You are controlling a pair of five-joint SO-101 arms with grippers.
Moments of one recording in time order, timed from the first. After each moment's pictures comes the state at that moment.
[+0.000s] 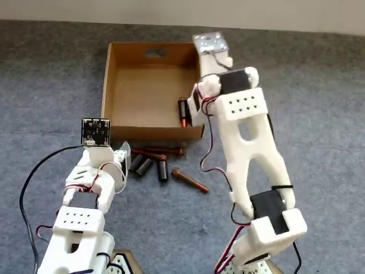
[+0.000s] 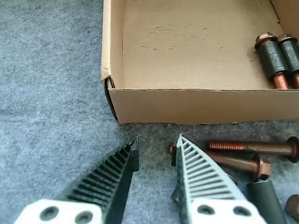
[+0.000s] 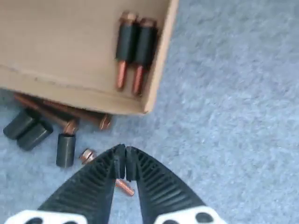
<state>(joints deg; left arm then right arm) -2.6 -59.0 85.6 20.3 3.4 -23.9 3.9 -14.3 89.7 -0.9</state>
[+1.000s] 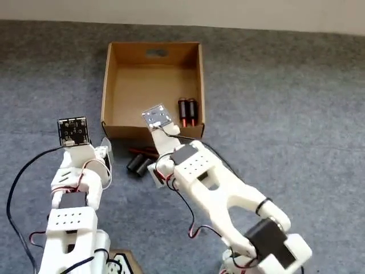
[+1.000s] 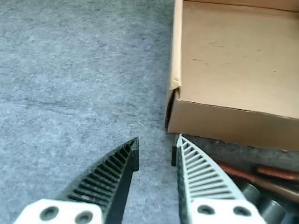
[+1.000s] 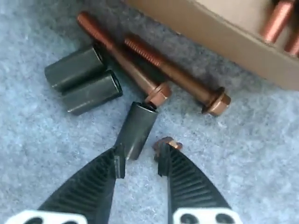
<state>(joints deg) -12.9 -59.0 85.6 18.3 3.4 -44.4 -5.5 34.7 49.5 -7.8</state>
